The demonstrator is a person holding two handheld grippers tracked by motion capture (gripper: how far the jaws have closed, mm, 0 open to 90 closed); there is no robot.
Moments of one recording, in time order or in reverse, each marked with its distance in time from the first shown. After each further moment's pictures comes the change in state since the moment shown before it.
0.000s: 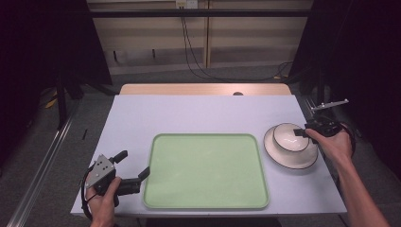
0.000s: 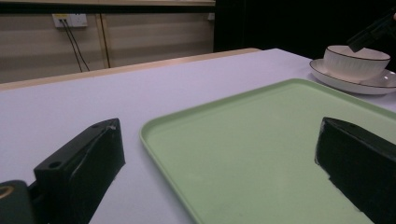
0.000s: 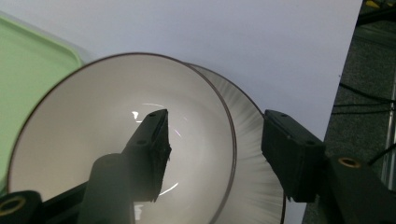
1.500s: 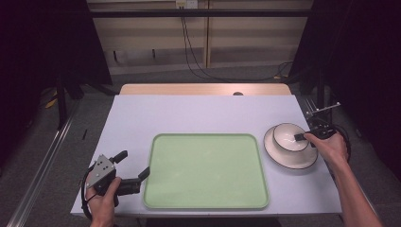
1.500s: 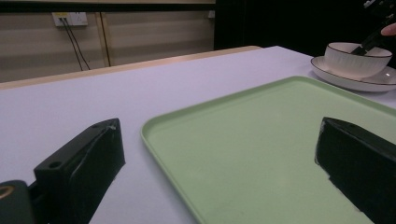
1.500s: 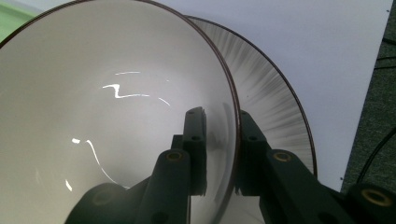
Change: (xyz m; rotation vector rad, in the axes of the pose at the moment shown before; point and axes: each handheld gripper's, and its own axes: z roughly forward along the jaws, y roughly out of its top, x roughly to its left) left arm 0.000 0.000 0.000 0.005 0.005 0.004; right arm -0.009 -0.009 0.026 0.131 0.052 0.094
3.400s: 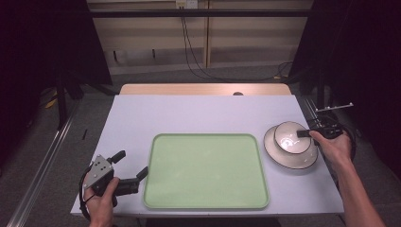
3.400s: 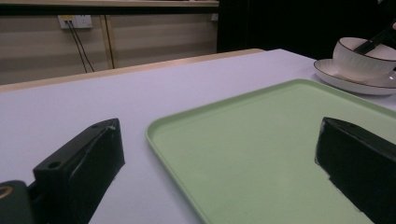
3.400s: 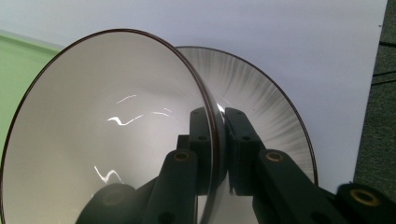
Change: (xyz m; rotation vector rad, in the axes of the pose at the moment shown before) left arm 0.001 0.001 -0.004 -0.014 0.012 -0.003; right arm -0.007 -0.005 -0.017 -0.122 0.090 0.081
